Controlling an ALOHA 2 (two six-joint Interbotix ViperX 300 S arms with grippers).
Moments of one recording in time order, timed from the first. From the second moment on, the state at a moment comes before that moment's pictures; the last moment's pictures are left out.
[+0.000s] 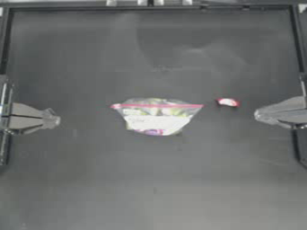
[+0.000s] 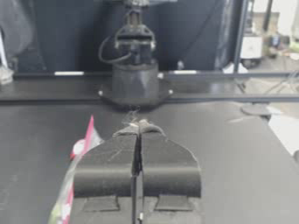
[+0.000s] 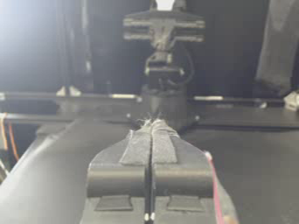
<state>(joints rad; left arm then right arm) 0.00 -0.98 1.18 0.00 -0.29 0.00 0.00 -0.97 1.18 0.00 -0.29 0.00</state>
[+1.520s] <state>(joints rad) 0.03 -0.92 1.18 0.00 -0.21 0.03 -0.08 -0.89 0.96 0.01 0.13 0.01</state>
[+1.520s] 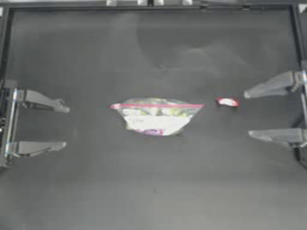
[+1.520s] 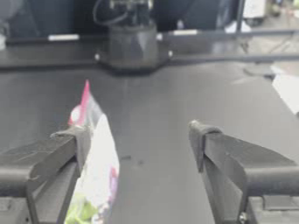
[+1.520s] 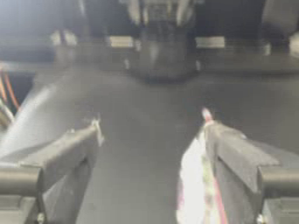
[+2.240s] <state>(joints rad) 0.07 -0.92 1.19 -0.01 -0.18 0.02 -0.15 -0.40 0.49 -0.09 0.63 0.00</state>
